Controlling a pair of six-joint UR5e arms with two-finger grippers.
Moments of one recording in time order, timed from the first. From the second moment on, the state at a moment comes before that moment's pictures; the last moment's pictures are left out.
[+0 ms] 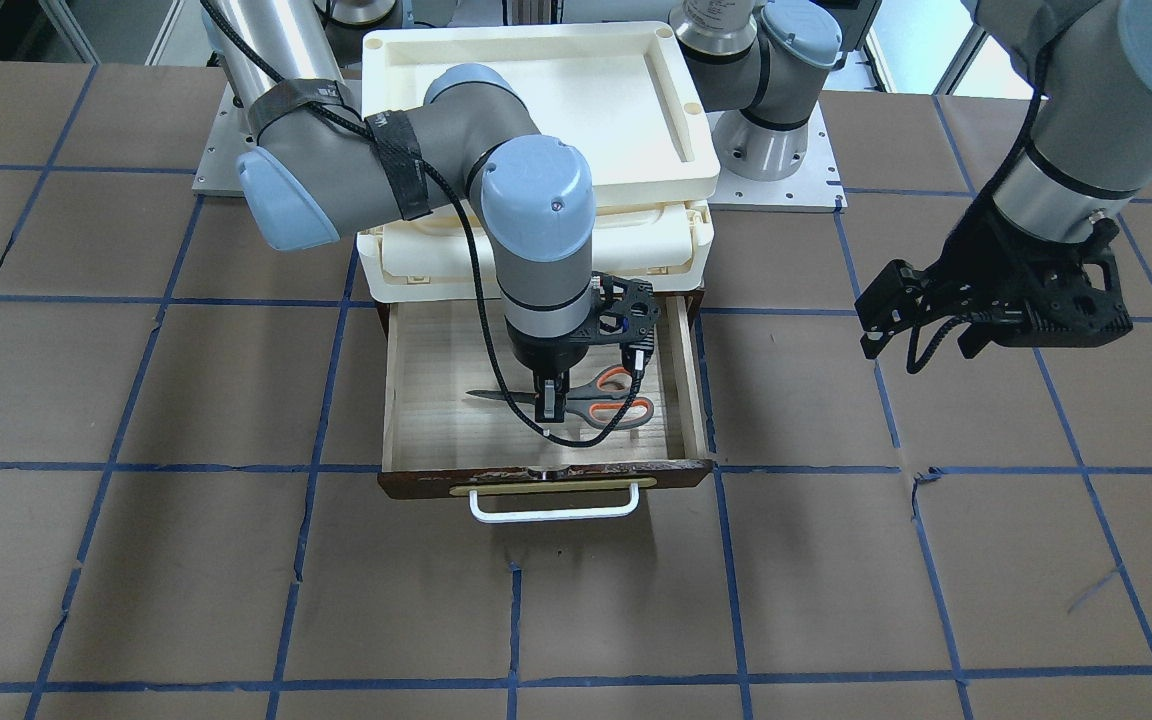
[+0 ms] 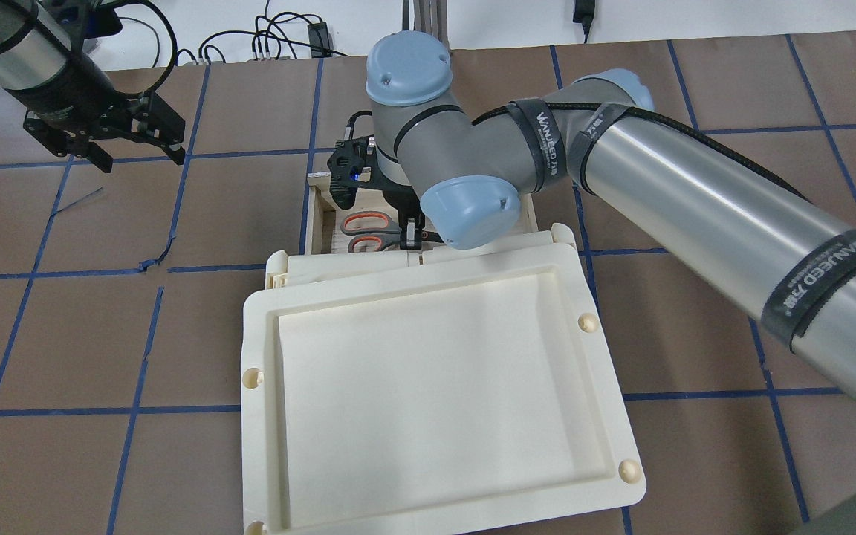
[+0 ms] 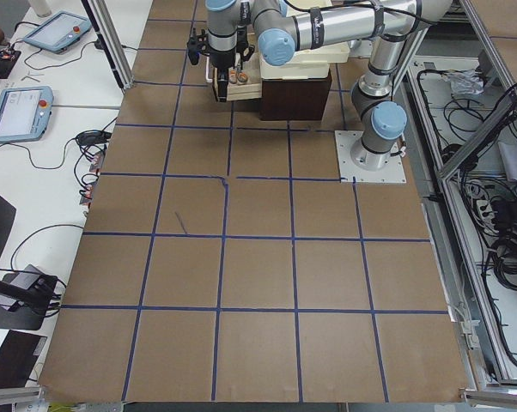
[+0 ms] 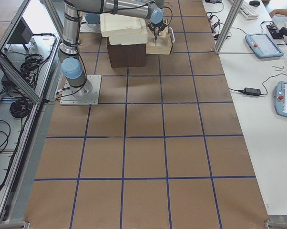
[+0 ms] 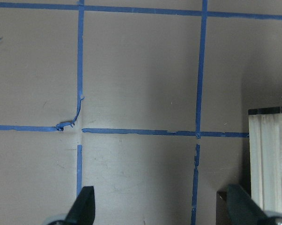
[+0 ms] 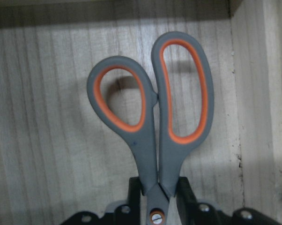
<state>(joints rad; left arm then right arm) -1.36 -1.65 -1.60 -1.41 1.52 0.17 2.00 -1.14 1.54 -2.01 -1.51 -1.09</state>
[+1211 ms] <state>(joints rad) -1.39 -1.88 -1.43 -1.33 1.41 0.17 1.74 -1.27 1.40 -1.81 -1.51 -0.93</state>
